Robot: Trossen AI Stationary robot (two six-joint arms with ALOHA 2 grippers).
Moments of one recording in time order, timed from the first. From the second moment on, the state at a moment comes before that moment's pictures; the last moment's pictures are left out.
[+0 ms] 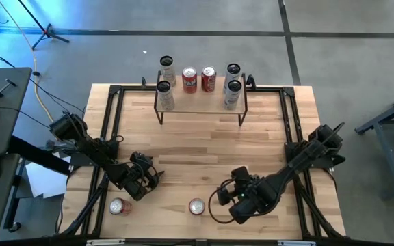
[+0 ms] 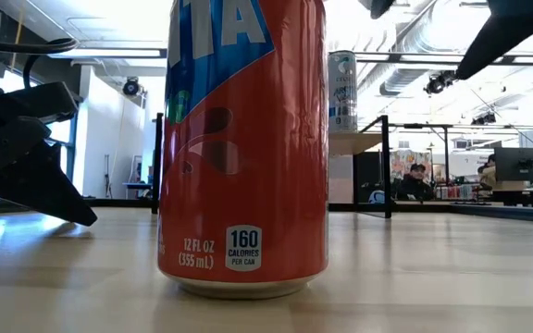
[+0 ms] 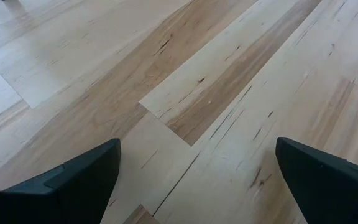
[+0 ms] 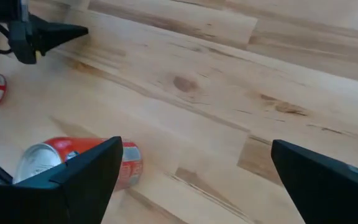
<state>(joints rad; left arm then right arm) -0.74 1.59 0.48 -0.24 -0.85 -1.38 0.67 1.80 1.49 -1.02 0.55 1.84</state>
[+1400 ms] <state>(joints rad) -0.74 1.59 0.48 -0.24 -0.85 -1.38 0.59 1.90 1.49 -0.59 0.24 1.97</state>
